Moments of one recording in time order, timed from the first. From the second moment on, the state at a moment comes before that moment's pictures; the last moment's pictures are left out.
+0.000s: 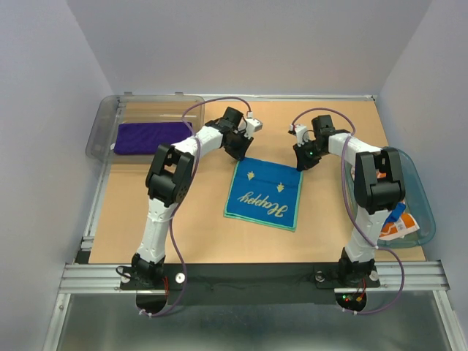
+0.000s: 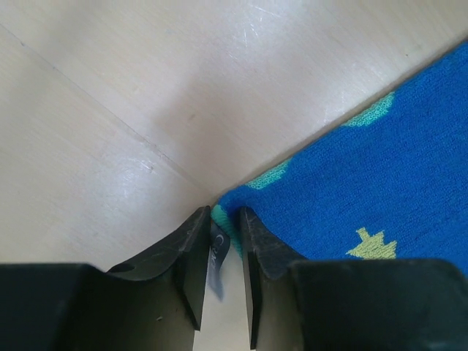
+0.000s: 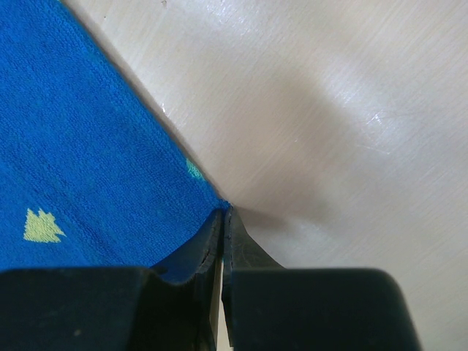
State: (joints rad) left arm -0.52 2.26 1.78 -0.51 0.27 0.21; right arm 0.13 1.95 1.32 -0.54 -0.34 -0.43
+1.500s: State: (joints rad) left arm -0.46 1.93 1.41 -0.18 0.29 0.08; right arm 0.19 1.80 1.33 -0.41 -0.19 -0.44
